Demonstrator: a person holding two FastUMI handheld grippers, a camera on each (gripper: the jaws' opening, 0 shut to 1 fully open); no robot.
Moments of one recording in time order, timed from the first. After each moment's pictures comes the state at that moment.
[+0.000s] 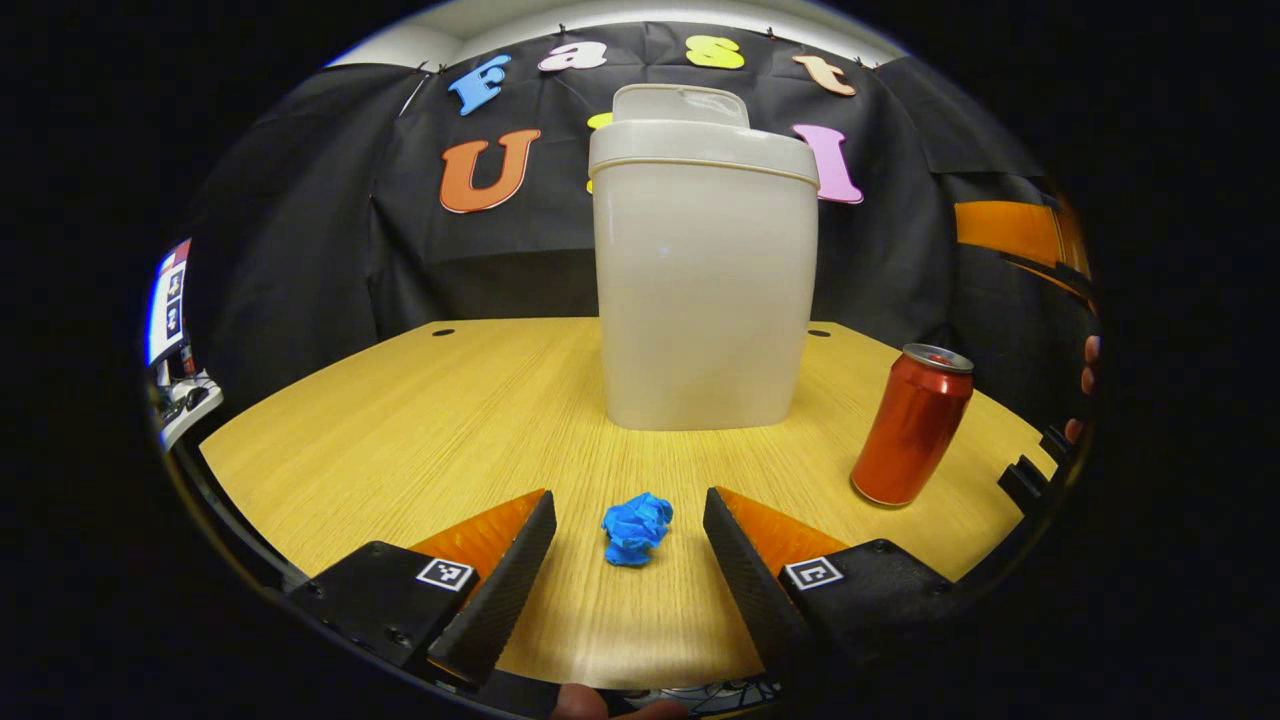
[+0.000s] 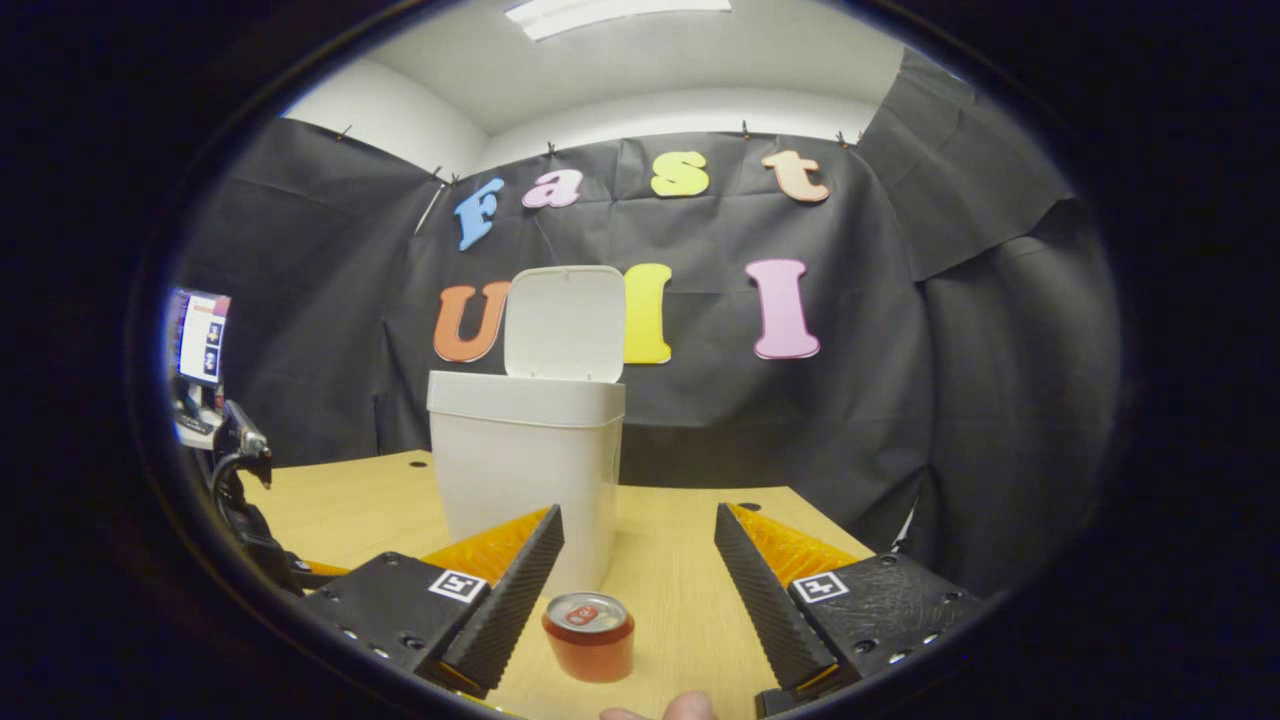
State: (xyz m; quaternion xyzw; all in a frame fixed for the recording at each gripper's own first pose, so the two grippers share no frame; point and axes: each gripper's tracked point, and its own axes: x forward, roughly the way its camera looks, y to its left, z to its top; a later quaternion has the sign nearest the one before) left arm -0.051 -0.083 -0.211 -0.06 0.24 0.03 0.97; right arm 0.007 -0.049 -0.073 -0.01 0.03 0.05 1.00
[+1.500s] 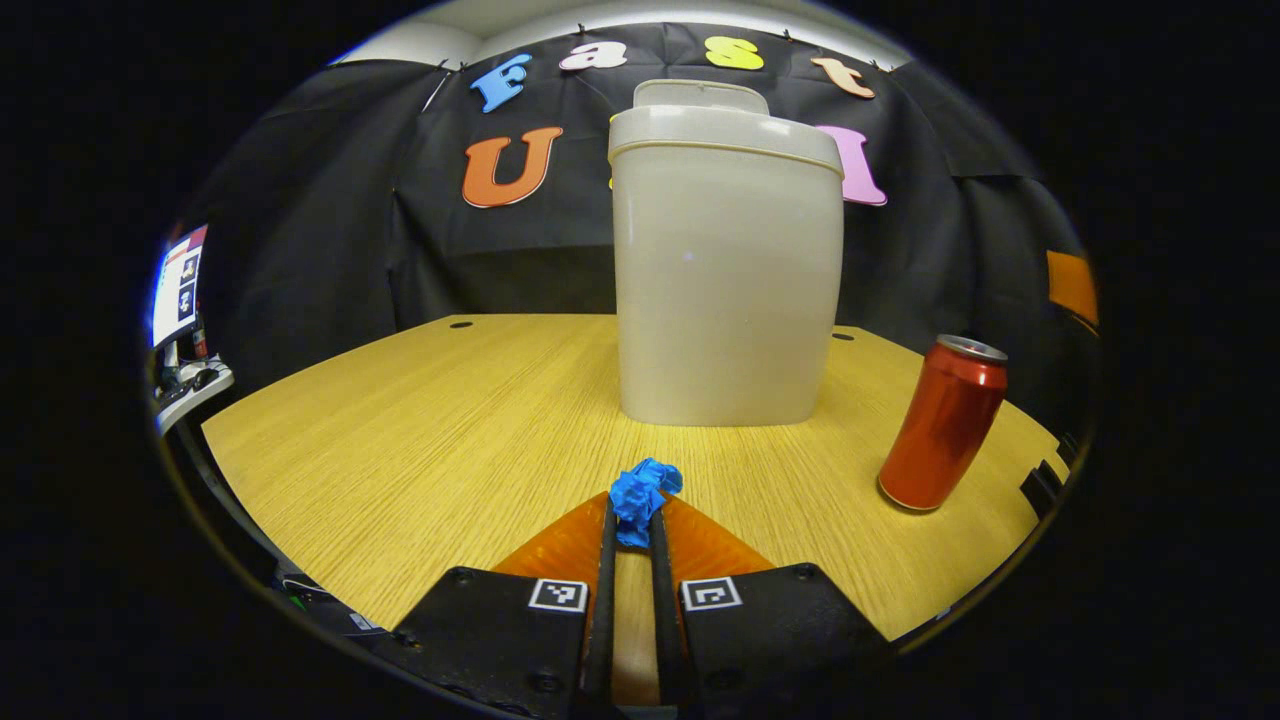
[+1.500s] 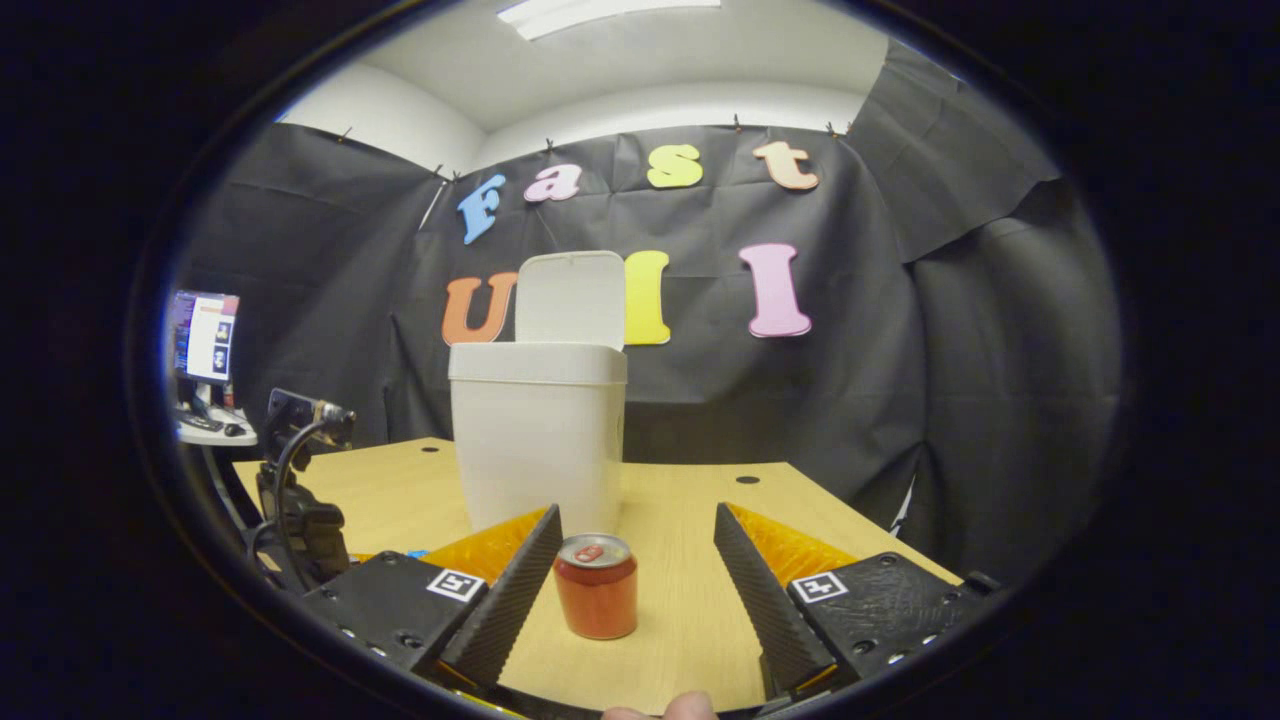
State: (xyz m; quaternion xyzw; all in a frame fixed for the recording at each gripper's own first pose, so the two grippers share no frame) left arm -0.039 -0.070 -0.205 -0.06 0.21 0.07 0.97; right arm -0.044 -0.053 -0.113 0.00 0.04 0.05 1.00
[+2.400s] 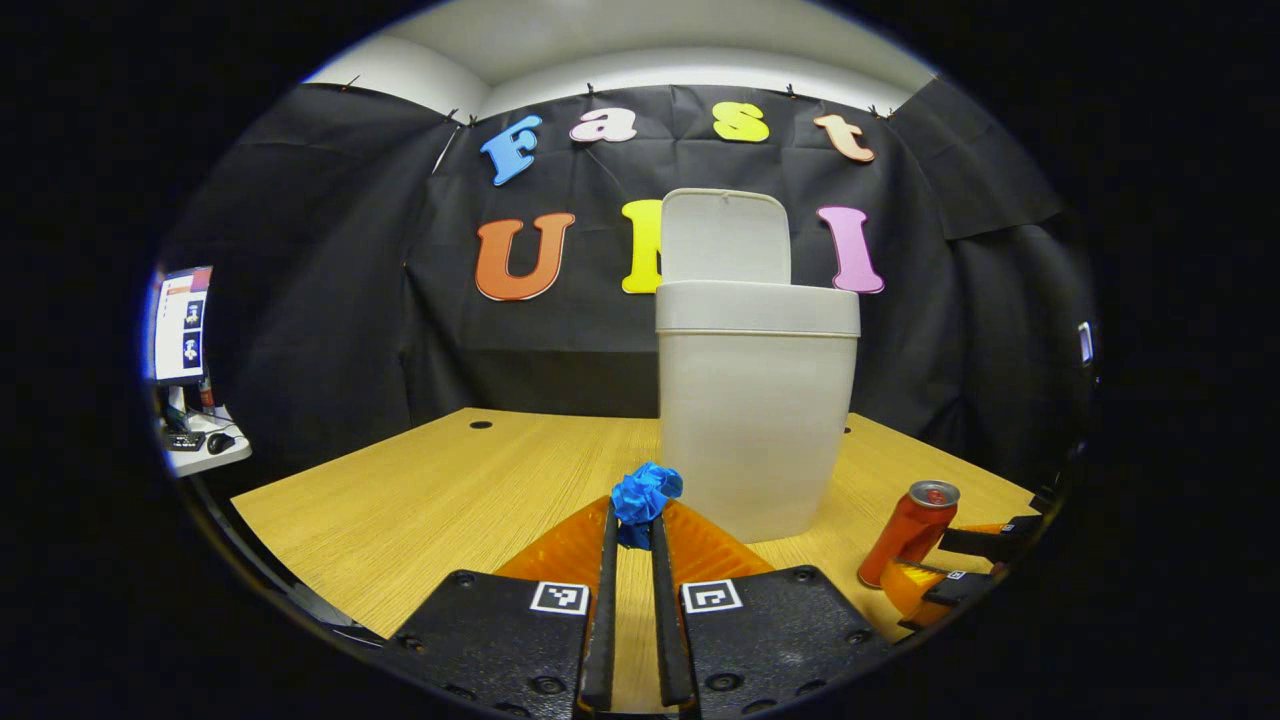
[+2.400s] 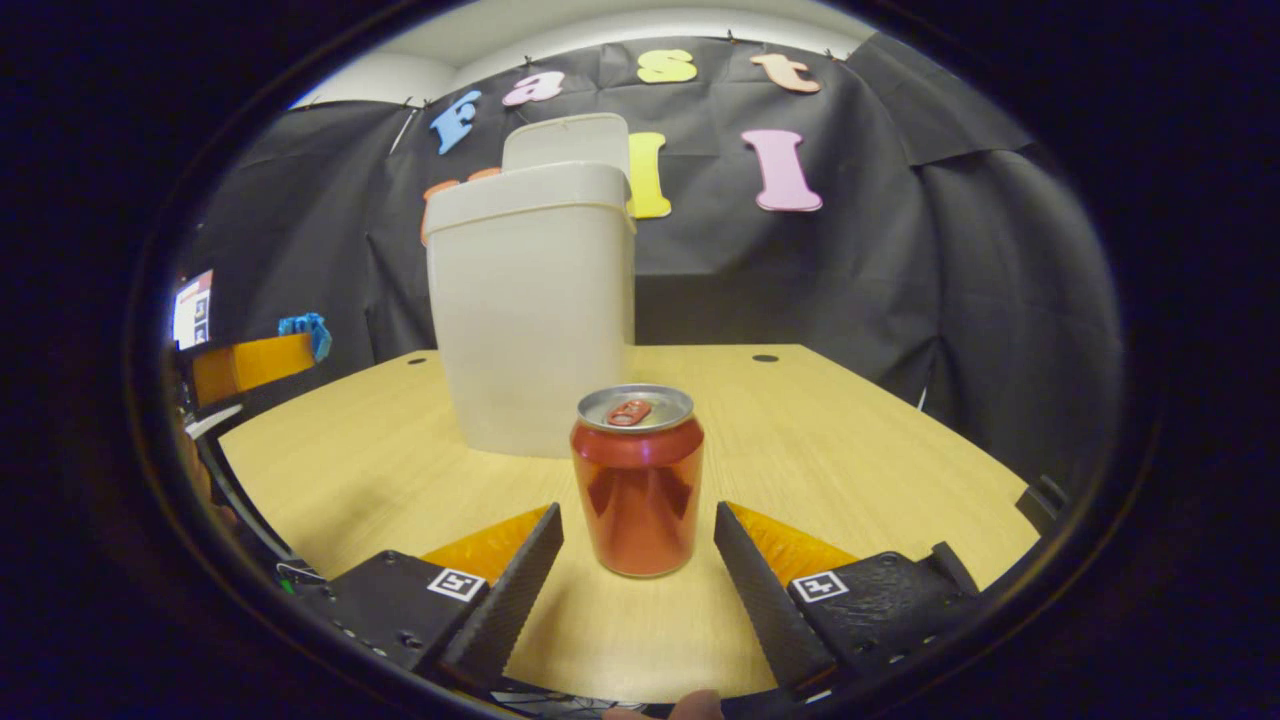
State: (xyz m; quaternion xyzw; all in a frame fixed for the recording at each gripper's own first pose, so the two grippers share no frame) left arm -0.031 -0.018 -0.091 -0.05 0.11 0.06 0.99; right arm -0.010 -0.023 -0.240 0.02 0.21 0.02 0.98
